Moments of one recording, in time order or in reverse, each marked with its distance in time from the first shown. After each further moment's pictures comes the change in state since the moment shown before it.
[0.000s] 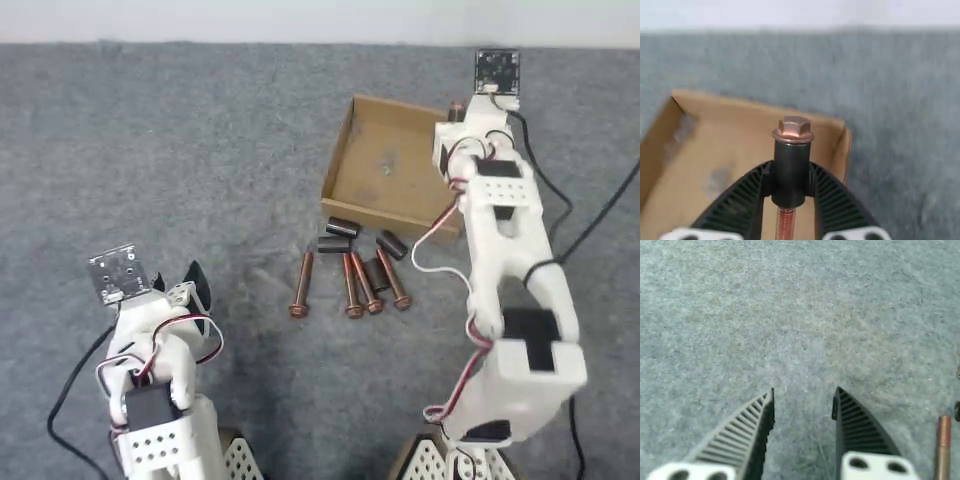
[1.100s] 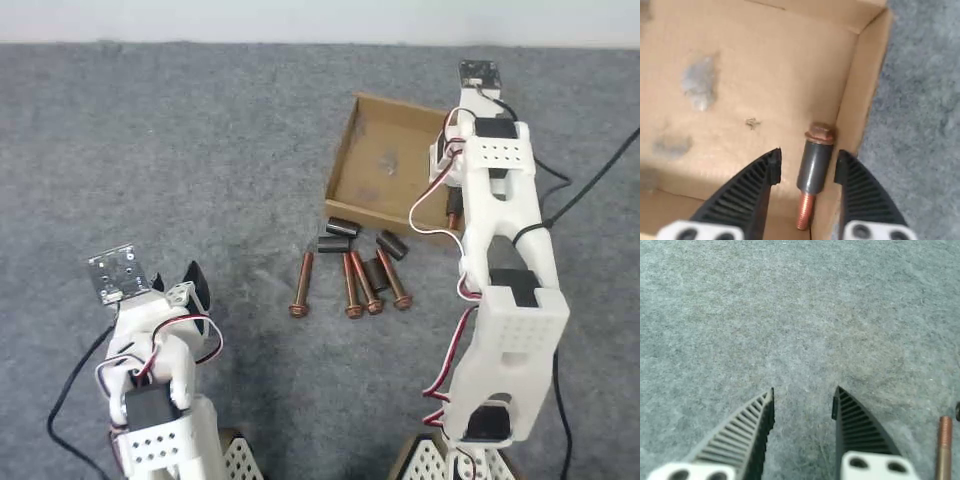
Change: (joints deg) left arm -0.2 0.0 0.0 0.0 0.0; right arm 0.0 17.5 -28.7 38.3 -0.2
